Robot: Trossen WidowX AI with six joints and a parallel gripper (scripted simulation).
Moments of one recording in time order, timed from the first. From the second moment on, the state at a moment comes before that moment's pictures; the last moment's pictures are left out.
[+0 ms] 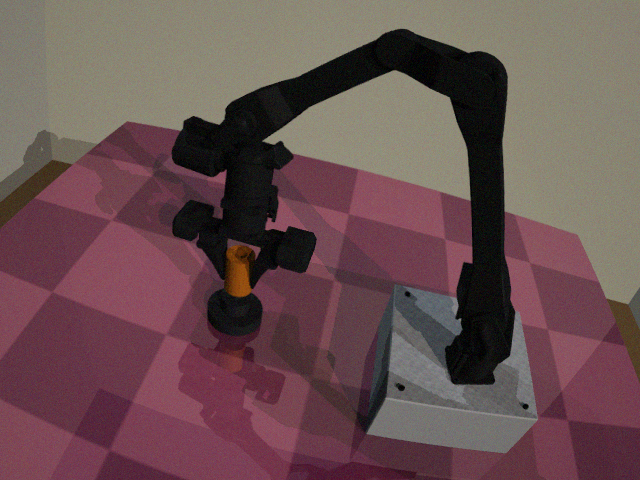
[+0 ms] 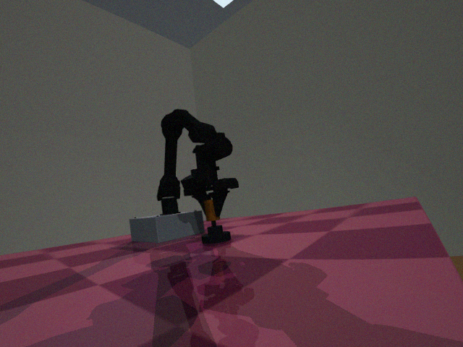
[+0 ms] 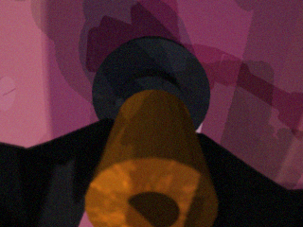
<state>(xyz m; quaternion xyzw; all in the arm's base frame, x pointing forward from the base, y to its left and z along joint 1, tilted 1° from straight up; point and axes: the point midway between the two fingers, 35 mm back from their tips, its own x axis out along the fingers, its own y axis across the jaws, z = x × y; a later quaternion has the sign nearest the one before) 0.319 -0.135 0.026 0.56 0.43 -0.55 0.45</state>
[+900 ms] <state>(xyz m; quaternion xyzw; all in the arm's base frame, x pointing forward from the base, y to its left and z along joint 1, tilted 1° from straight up) 0.321 -0.136 0.029 0.58 0.40 -0.57 0.42</state>
